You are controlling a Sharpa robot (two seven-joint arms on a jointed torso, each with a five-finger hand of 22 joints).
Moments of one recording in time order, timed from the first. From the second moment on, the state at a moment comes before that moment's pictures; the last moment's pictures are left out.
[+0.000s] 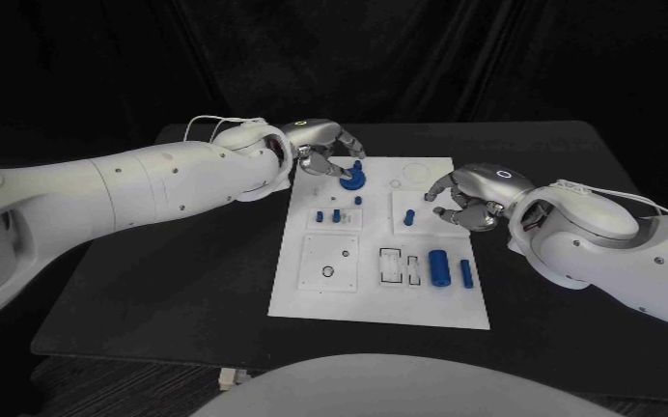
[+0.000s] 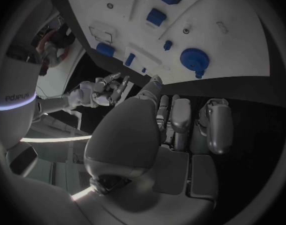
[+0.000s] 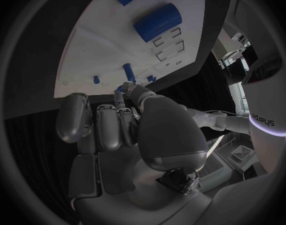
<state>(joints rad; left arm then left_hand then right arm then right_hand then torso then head) 1.27 -0.60 -0.21 1.19 -1.32 -0.26 0.24 1.53 -0.02 0.06 0.10 0.12 0.75 0.00 0.07 0.43 0.67 0.02 0.28 0.34 1.29 -0.04 1.27 1.13 0.06 1.39 0.10 1.35 1.31 1.21 -0.95 -0.21 1.69 -1.59 -0.32 -0.20 1.31 -0.02 0.35 0.00 0.40 0.80 0.14 0.22 0.24 1.43 0.05 1.46 1.31 1.47 -0.03 1.37 1.18 0.08 1.45 0.08 1.15 1.31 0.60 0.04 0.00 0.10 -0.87</state>
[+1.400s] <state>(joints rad) 1.18 -0.47 -0.21 1.04 -1.62 -0.26 0.28 1.50 -0.03 0.16 0.10 0.13 0.92 0.03 0.07 0.26 0.84 0.01 0.27 0.20 1.31 -0.04 1.31 1.09 0.06 1.40 0.11 1.34 1.31 1.21 -0.94 -0.21 1.68 -1.58 -0.33 -0.18 1.32 -0.03 0.35 0.00 0.41 0.81 0.14 0.22 0.25 1.43 0.05 1.46 1.31 1.47 -0.03 1.37 1.18 0.08 1.45 0.08 1.15 1.31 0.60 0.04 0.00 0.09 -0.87</state>
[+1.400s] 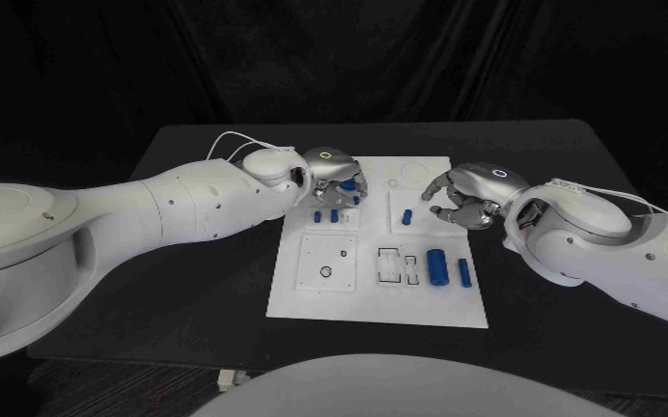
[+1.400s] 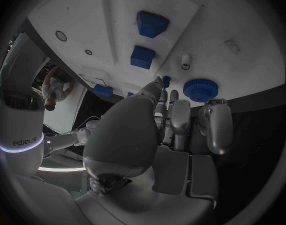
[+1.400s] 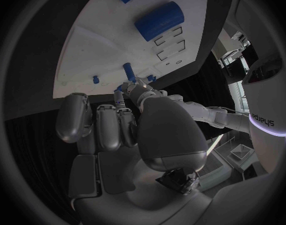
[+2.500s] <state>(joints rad) 1.17 -0.50 -0.21 1.05 -1.62 -0.41 0.33 1.54 -0.05 0.28 0.08 0.18 1.08 0.08 0.11 0.23 1.11 0.02 0.26 0.18 1.37 -0.04 1.34 1.12 0.06 1.45 0.08 1.39 1.31 1.21 -0.95 -0.21 1.68 -1.58 -0.33 -0.18 1.32 -0.03 0.35 0.00 0.41 0.81 0.14 0.22 0.25 1.43 0.05 1.46 1.31 1.47 -0.03 1.37 1.17 0.08 1.45 0.08 1.15 1.31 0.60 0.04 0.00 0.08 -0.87</state>
